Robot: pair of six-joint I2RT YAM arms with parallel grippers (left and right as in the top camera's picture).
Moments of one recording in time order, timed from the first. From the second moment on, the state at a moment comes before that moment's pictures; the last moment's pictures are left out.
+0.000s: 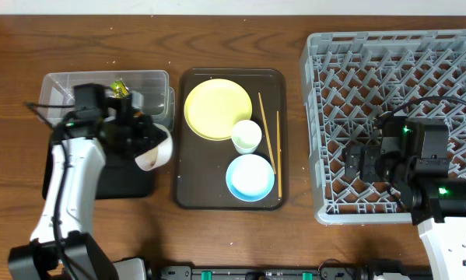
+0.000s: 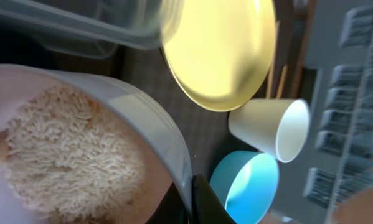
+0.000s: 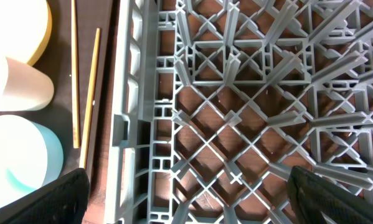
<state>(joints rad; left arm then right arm) 0.22 1.47 1.03 -0.83 0.66 -0.20 0.00 1.00 0.90 -0.87 -0.14 0.04</state>
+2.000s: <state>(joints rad) 0.71 1.80 1.03 -0.82 1.44 -0.10 0.00 1.00 0.90 -0.88 -0.13 0.04</state>
